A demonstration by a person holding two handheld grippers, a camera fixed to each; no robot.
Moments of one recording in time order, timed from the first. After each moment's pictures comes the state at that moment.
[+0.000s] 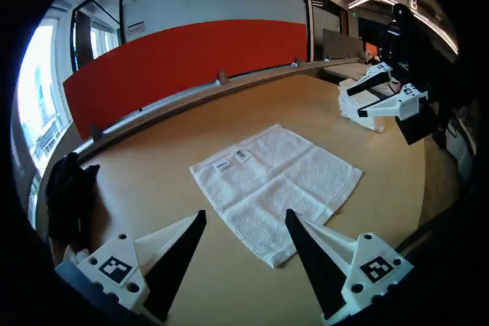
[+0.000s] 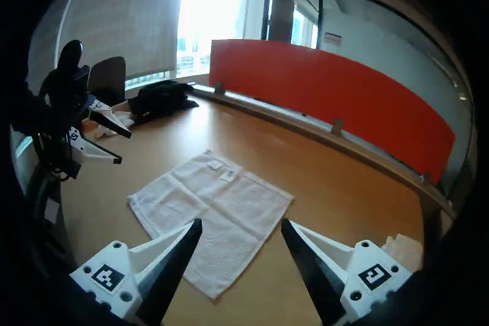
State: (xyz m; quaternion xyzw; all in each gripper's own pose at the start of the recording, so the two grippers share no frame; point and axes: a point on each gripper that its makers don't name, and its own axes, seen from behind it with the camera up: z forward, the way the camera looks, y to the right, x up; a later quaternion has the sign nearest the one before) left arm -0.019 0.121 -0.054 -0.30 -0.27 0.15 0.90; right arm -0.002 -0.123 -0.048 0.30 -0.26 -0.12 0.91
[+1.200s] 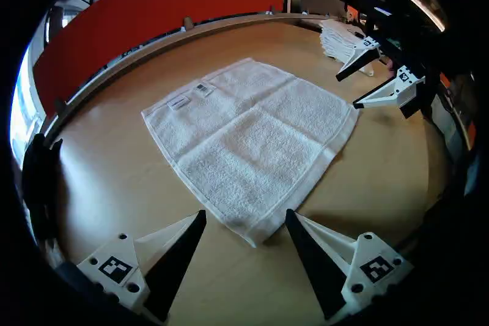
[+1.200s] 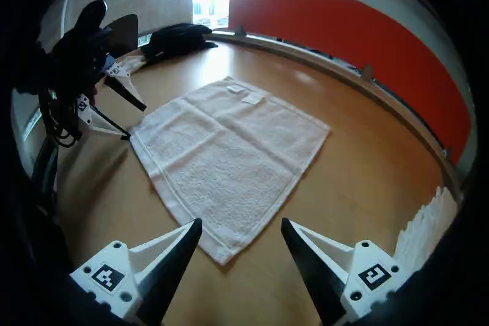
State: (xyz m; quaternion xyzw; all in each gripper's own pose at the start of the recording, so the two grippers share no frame) left arm -0.140 0.136 -0.078 -0.35 -0.38 0.19 0.84; right arm -0.131 -0.118 -0.091 0.34 -0.37 -0.15 0.85
